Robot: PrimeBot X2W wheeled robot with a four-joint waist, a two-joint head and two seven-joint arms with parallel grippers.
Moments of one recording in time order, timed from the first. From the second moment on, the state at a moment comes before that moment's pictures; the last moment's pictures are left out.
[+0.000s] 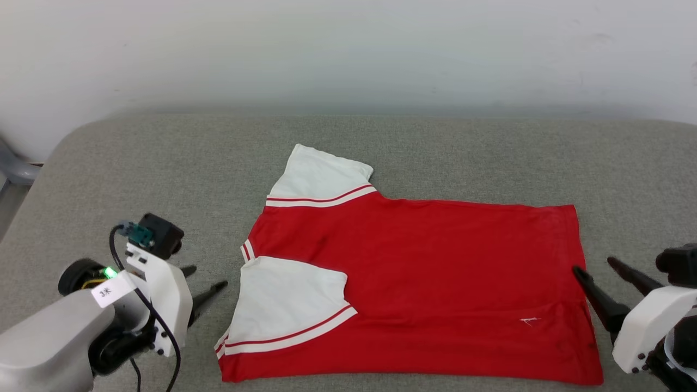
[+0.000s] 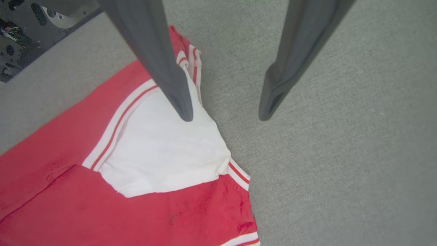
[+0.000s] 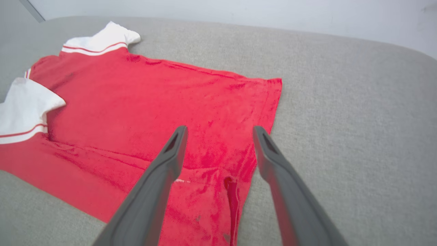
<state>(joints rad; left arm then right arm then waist) -0.71 0.84 -1.19 0.32 -1.15 -0.09 0.22 -0.12 -0.53 0.20 0.15 0.60 0.13 0.26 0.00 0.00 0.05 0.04</state>
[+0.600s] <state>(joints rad) -1.10 0.66 -1.08 0.55 -1.04 -0.08 0.19 -0.16 -0.28 0.06 -0.10 0.35 0.13 0.03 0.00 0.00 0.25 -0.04</state>
